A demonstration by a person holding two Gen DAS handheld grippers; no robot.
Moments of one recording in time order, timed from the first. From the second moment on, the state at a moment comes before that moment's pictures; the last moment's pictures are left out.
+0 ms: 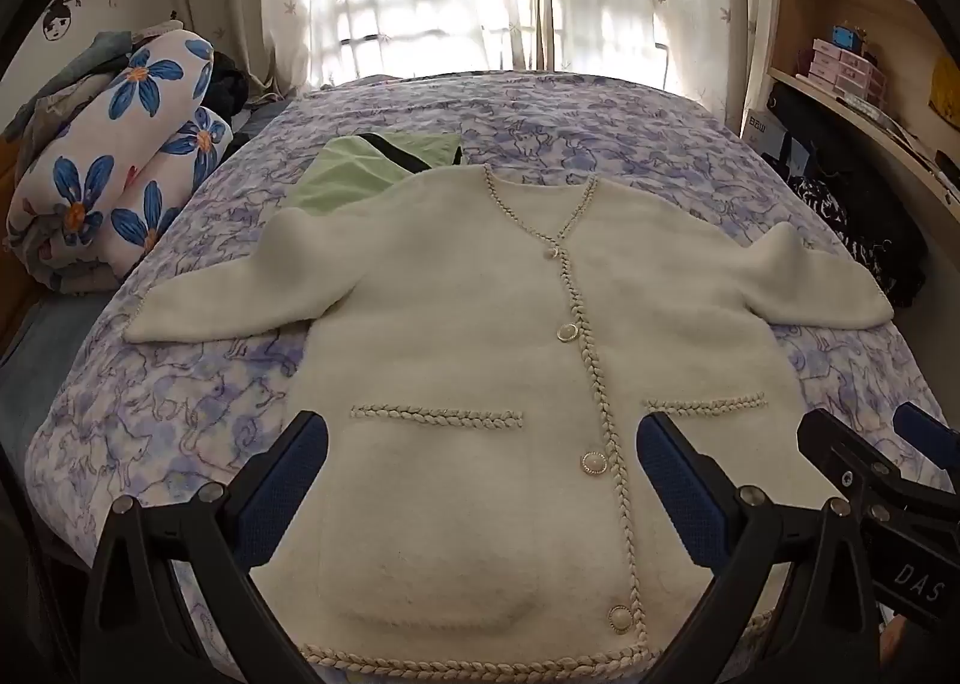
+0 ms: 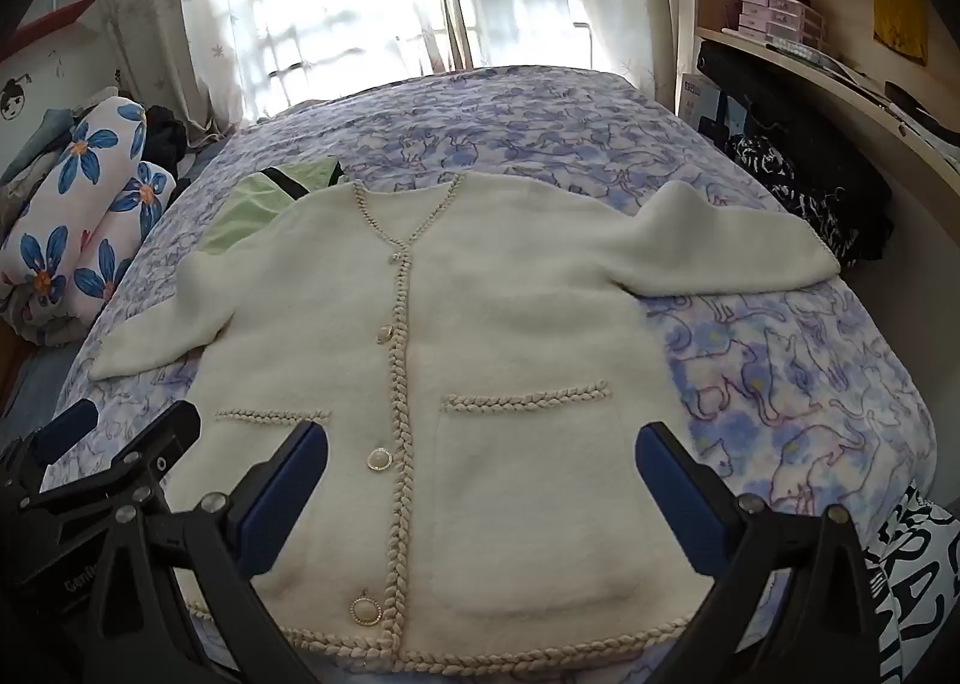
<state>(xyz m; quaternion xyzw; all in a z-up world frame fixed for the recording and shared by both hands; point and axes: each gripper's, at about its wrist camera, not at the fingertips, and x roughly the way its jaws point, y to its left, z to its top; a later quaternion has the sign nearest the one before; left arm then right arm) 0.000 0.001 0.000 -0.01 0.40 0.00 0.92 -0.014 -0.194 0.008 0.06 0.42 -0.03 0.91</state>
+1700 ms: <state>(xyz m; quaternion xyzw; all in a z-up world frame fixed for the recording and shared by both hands) -0.001 0.000 -0.006 0.01 0.42 0.02 0.91 -0.013 -0.192 0.000 0.06 0.42 -0.03 0.90</state>
